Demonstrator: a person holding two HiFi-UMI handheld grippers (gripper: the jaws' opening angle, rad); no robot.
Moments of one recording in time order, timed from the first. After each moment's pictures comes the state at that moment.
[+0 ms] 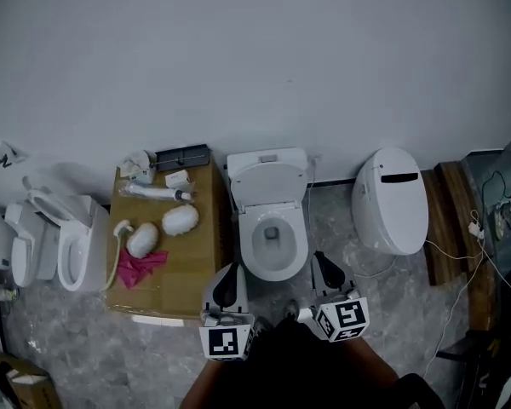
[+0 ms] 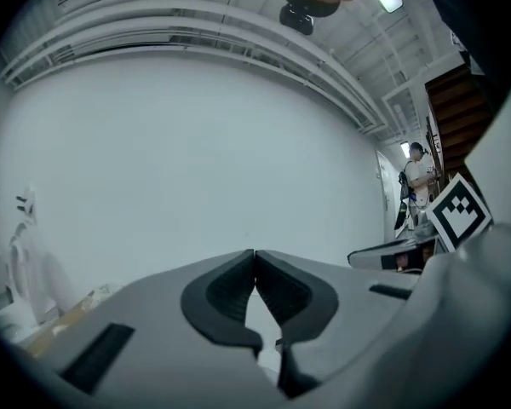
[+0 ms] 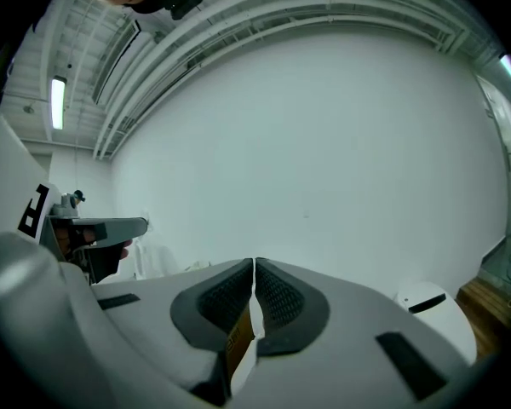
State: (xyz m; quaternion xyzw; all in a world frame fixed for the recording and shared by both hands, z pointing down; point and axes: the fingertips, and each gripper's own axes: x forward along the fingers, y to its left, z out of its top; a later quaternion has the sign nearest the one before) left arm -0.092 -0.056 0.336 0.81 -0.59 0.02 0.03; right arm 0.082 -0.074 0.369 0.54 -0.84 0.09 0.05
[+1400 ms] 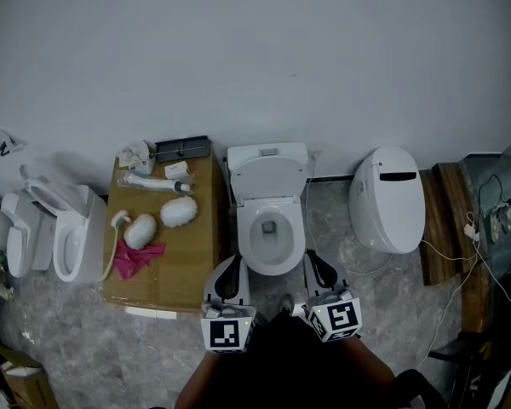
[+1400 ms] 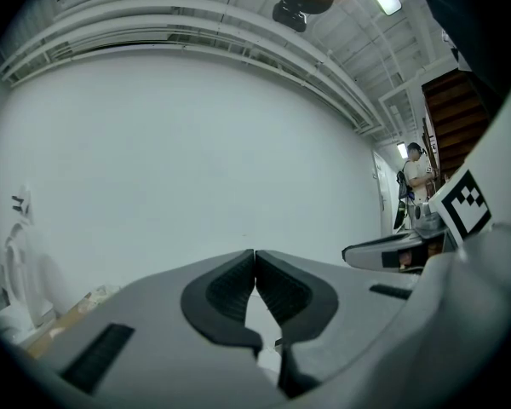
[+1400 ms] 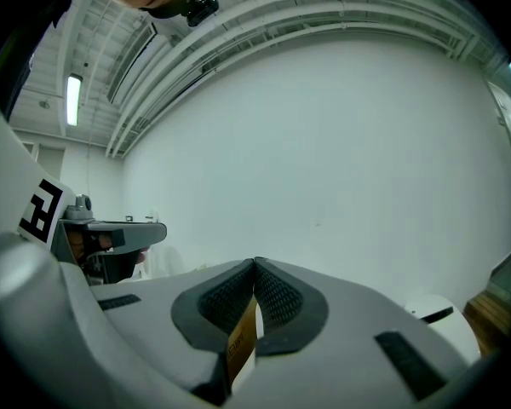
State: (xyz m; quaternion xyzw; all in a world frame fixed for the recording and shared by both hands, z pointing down) left arm -0.091 -0.058 0.342 0.81 -0.58 0.04 0.04; right arm 0.058 -0.068 0.356 0.52 -0.85 0.06 0.05
